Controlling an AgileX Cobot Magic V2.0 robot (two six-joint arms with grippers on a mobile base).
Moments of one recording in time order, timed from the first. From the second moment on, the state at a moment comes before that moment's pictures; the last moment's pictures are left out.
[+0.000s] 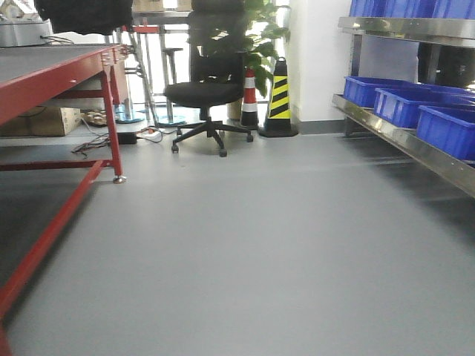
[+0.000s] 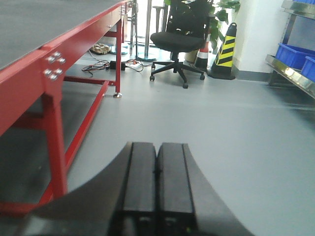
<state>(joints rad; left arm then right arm) 0.02 -0.01 0.03 -0.09 0.11 0.00 -0.01 0.26 -0.35 -0.12 0.19 0.09</state>
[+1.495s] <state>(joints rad) 0.02 -0.01 0.03 -0.09 0.11 0.00 -0.01 0.26 -0.35 -0.12 0.19 0.09</state>
